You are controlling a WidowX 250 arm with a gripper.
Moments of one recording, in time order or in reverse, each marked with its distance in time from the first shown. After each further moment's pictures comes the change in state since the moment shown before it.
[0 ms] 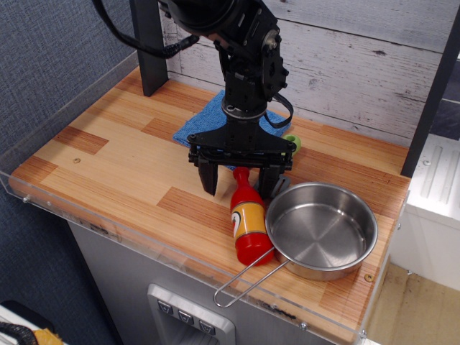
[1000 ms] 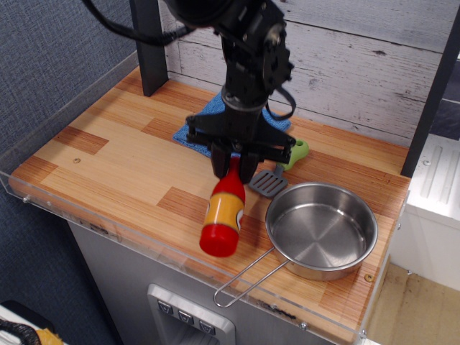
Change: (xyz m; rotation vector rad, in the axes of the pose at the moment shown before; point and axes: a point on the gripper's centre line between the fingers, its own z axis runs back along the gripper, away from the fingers) arm 0.006 0.004 0.022 0.046 -0.114 -0.172
